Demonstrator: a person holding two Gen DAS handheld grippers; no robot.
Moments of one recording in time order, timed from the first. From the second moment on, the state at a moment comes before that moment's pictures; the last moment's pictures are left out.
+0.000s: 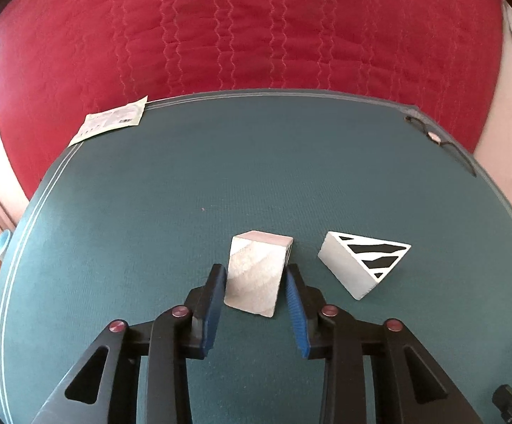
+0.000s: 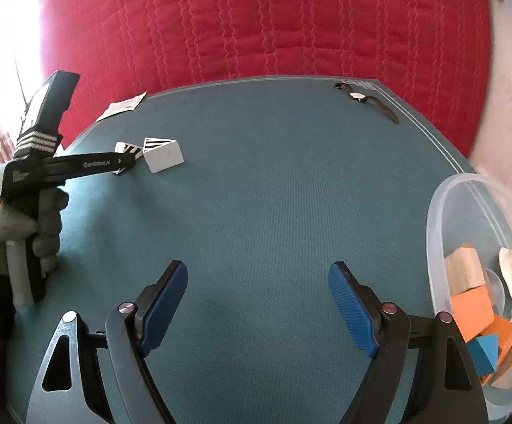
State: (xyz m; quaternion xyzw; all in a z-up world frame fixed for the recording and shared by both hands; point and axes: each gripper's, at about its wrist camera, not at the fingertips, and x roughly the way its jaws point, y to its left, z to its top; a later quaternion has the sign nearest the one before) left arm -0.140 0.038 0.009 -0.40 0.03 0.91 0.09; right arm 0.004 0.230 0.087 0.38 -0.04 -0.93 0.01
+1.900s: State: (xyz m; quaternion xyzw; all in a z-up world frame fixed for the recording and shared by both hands) left arm -0.125 0.014 0.022 -0.39 -0.05 0.92 0.08; right arm -0.095 0.161 0.087 0.39 0.02 -0.92 0.09
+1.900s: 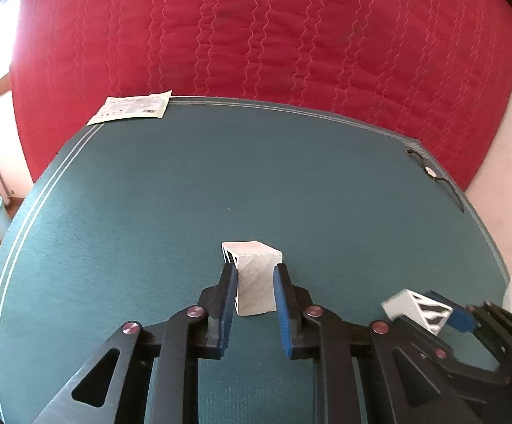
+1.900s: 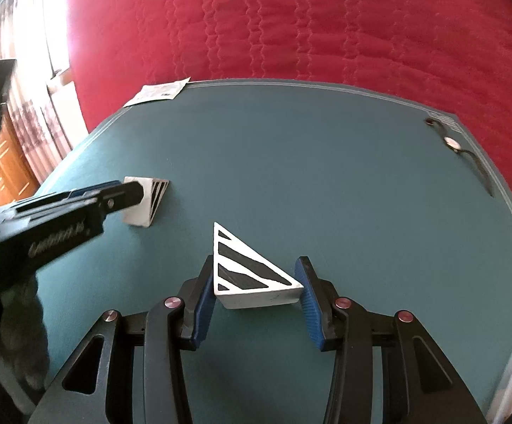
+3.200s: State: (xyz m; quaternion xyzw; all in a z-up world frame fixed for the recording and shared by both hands) left arm -0.131 0.023 0.011 -0.38 -0.04 0.92 0.10; right arm 0.002 0.225 0.098 0.35 -0.06 -0.93 0.07
